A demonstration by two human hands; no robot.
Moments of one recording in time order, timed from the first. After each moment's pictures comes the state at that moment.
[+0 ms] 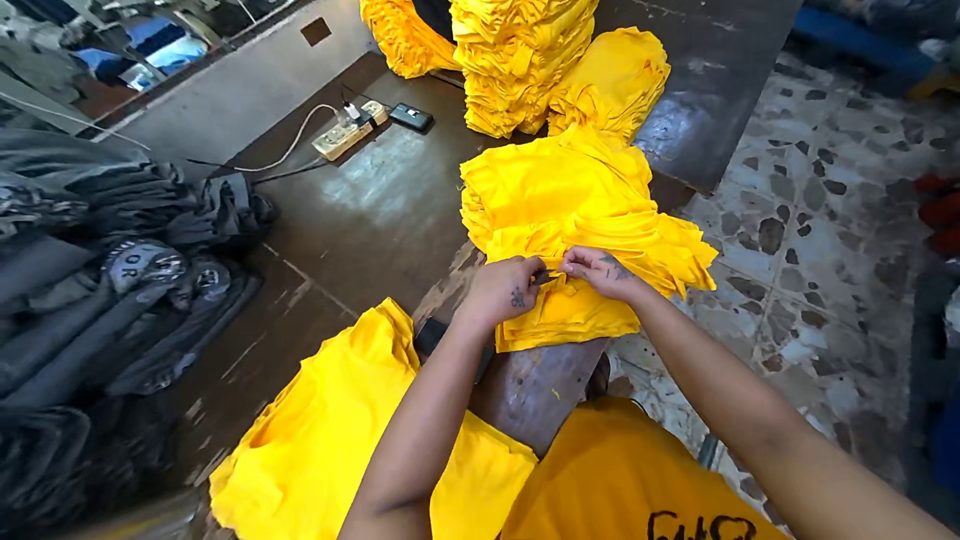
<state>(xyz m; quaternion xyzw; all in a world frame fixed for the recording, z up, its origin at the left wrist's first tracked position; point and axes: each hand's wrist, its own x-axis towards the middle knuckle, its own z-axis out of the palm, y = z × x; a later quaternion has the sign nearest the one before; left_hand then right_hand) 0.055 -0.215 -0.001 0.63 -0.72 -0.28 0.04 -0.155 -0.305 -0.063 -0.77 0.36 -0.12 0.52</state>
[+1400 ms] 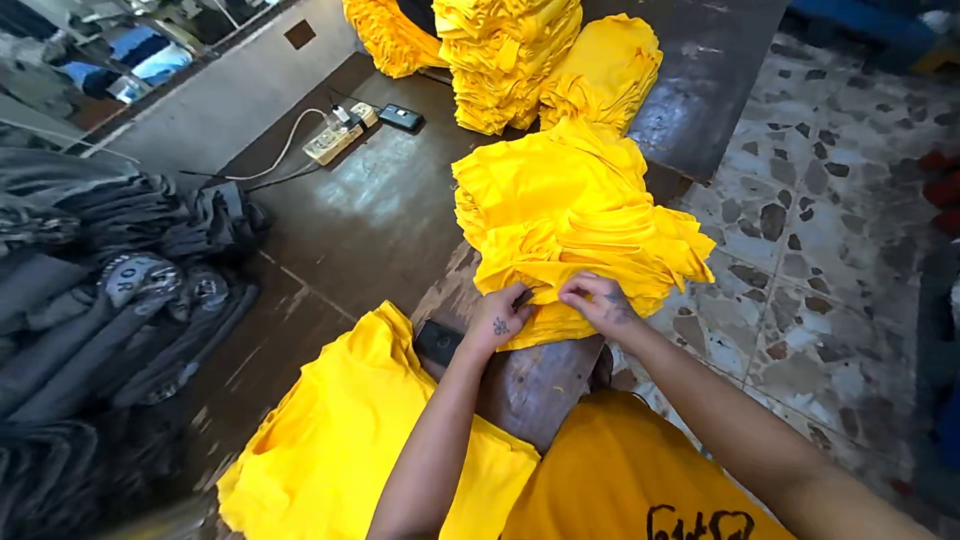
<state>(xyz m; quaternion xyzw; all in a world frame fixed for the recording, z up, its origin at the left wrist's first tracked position) 0.056 -0.184 -0.056 0.65 -0.63 -0.37 0.20 -0.161 -0.237 -0.061 -0.78 0.39 -0.26 0.42</state>
